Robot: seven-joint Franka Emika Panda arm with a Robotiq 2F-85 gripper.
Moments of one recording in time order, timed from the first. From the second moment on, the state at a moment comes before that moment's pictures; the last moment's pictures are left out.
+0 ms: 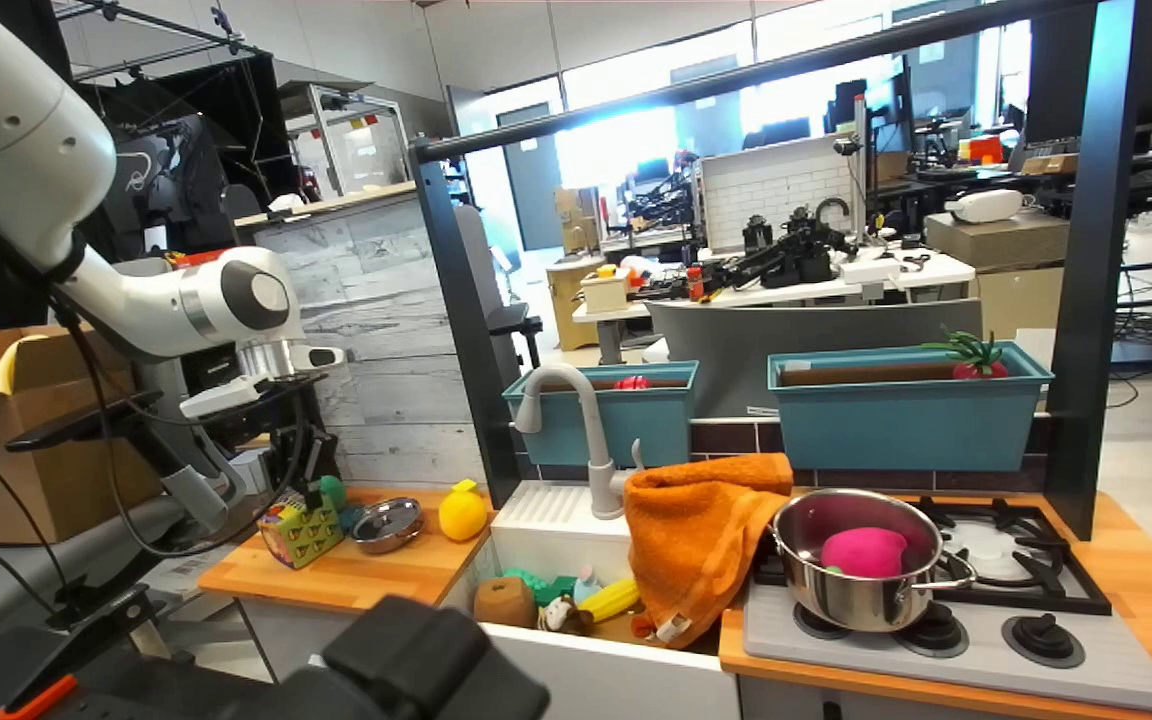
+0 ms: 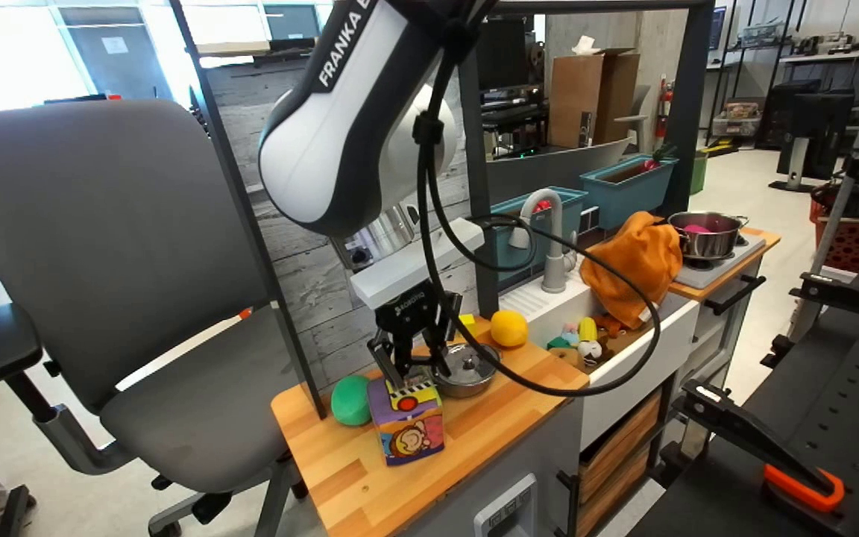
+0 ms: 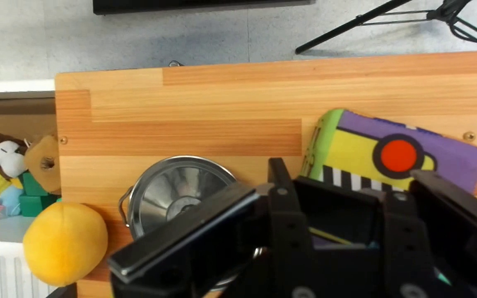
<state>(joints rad) 0.42 1.08 -0.01 -1.28 -0.09 2.05 0.45</state>
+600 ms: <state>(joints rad) 0.40 0.93 -0.01 -1.41 -0.10 2.09 0.41</state>
